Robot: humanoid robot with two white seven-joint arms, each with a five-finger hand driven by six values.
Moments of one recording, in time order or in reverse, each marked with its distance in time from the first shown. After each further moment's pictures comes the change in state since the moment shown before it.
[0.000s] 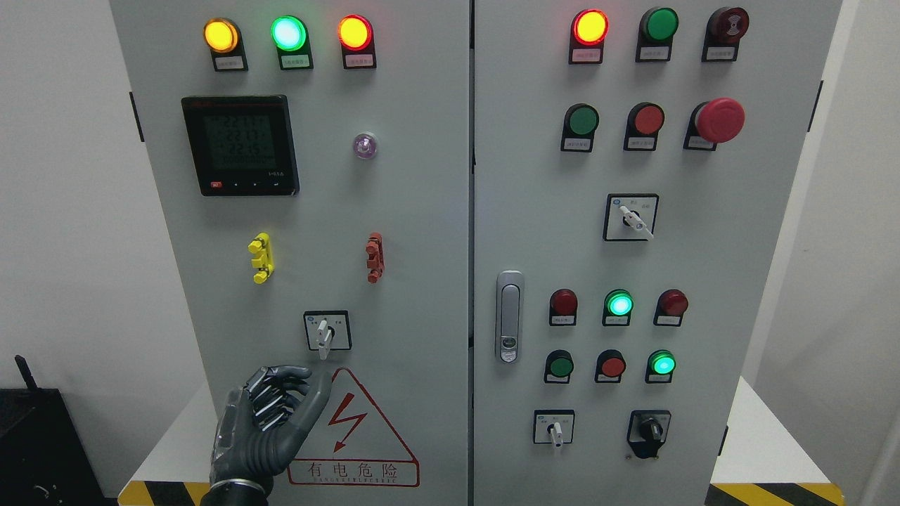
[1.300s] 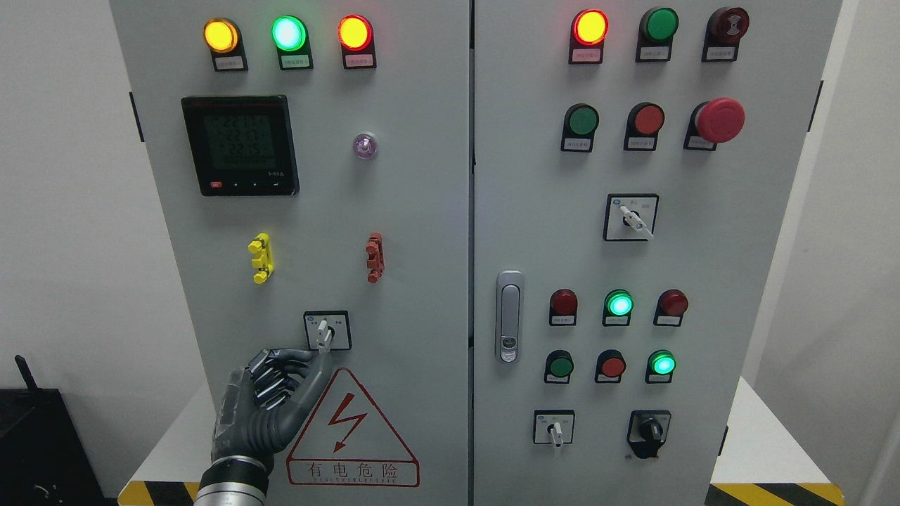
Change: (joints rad) left arm -0.065 -0.001 0.009 0.012 -0.001 0.065 0.000; right arm 0.000 0.000 0.000 0.000 0.000 0.000 0.000
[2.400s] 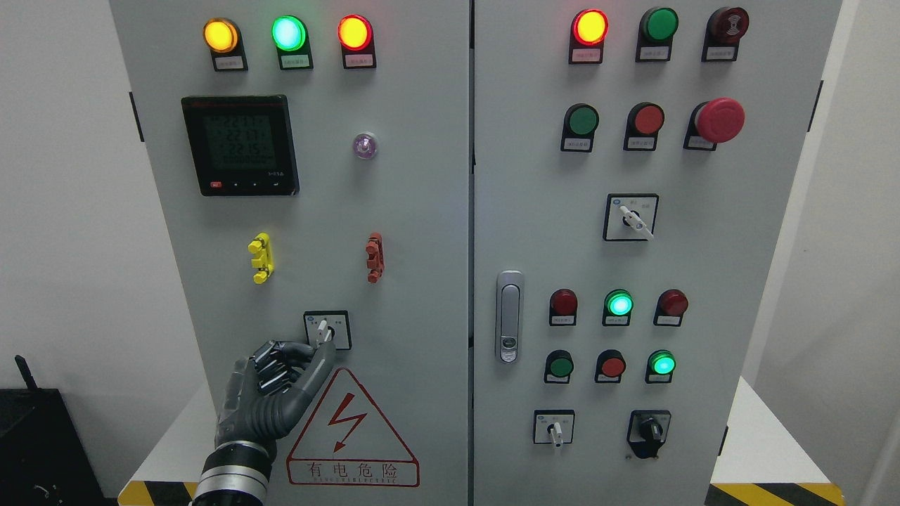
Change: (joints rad) left arm -0.046 -0.005 0.001 0.002 0.000 0.084 -0.001; right arm 0.000 0.000 0.000 0.000 0.000 0.000 0.000
